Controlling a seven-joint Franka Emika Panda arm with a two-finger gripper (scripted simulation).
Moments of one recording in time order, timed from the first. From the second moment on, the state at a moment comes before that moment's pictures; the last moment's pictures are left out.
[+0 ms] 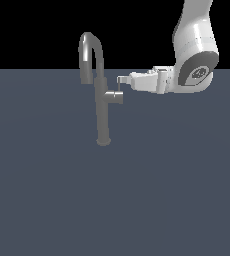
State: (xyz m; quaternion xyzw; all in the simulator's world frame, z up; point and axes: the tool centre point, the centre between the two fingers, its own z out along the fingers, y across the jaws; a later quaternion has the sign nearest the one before) arm 0.076 -0.016 0.251 -0.48 0.52 0.48 0.51
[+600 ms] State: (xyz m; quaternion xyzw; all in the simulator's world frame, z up) arm 0.055 -0.015 0.257 -0.48 0.52 0.48 0.52
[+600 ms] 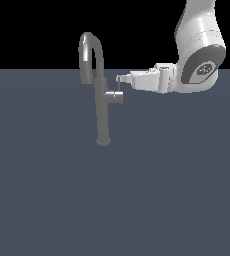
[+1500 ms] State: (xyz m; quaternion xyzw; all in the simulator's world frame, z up) arm 0.011 -0.012 0.253 -0.49 0.51 0.48 0.52
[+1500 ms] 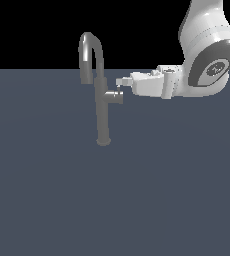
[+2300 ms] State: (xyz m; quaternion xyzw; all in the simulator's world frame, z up) arm -0.007 -0.011 0.223 -0.50 0.50 0.47 0.53
